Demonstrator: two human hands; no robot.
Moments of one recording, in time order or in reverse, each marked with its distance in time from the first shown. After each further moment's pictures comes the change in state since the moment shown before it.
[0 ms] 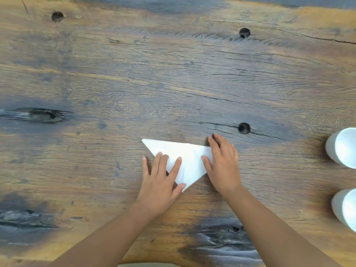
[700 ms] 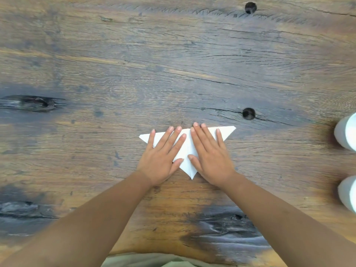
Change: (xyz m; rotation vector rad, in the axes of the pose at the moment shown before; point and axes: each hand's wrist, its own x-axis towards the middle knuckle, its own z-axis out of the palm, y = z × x) left_hand 0.042 -0.030 0.025 0.045 0.116 0.213; right_hand -0.004 -0.004 0.031 -0.197 -0.098 -0.366
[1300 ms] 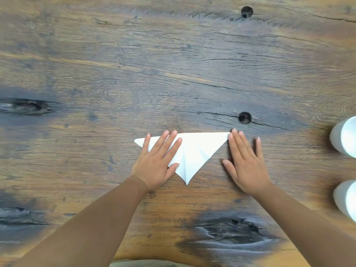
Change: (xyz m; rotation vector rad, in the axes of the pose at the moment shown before) left_hand 0.000 0.000 -0.003 -0.010 -0.024 -0.007; right_hand -0.054 0.088 -0.006 -0.106 -0.037 0.176
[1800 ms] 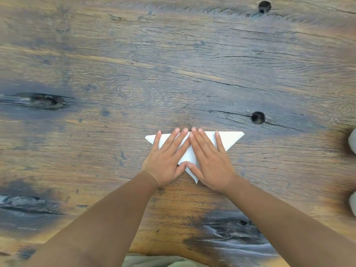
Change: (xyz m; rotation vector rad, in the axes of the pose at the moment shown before) left_hand 0.000 0.000 -0.001 0.000 0.003 0.001; right_hand 0.043 -0.103 0.000 0.089 0.039 -0.311
